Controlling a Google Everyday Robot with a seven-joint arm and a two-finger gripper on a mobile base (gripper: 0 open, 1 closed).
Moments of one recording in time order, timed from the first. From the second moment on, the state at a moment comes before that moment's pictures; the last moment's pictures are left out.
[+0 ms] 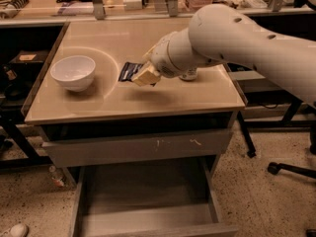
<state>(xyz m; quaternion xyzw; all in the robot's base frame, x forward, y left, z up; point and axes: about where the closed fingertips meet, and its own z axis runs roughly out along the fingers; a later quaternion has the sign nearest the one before) 0.627 0.025 0.893 -0.56 0.69 0.06 0.45</state>
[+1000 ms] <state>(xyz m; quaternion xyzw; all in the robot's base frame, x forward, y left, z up) 0.638 0.071 0.841 -0.61 0.68 0.14 0.38</state>
